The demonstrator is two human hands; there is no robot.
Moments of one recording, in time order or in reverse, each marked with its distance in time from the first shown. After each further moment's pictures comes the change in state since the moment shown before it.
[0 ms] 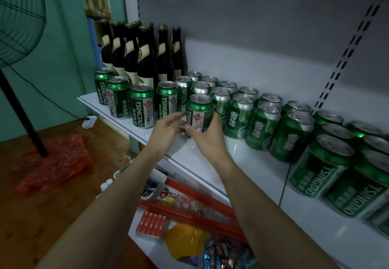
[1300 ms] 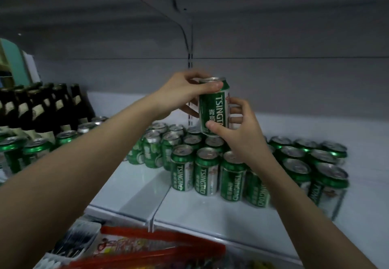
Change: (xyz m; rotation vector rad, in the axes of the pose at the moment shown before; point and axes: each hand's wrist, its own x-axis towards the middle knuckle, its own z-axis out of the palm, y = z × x) left_hand -0.081 0.283 0.224 0.176 -0.585 0.379; right_hand -0.145 -0.132 -0.324 -0.188 0.360 -0.253
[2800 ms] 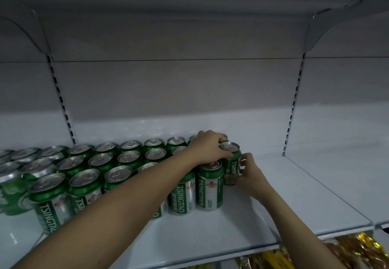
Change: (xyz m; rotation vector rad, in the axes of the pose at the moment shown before) left_hand 0.069 0.010 0.324 0.502 -0.480 0.213; right_hand -0.092 0.148 -0.245 -0.437 0.196 0.650
